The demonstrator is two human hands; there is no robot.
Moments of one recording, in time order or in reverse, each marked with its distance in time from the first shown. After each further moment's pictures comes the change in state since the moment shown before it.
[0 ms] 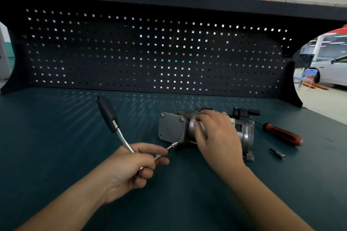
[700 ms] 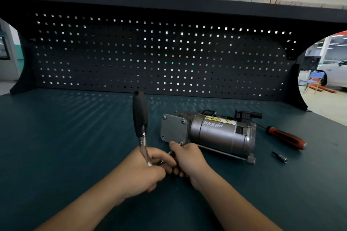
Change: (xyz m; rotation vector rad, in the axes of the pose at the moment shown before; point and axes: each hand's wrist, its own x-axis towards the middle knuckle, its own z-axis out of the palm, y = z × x) left_hand -0.005 -0.005 0.011 0.427 -0.003 0.239; right_hand -0.008 -0.040 0.030 0.905 -0.739 0.971
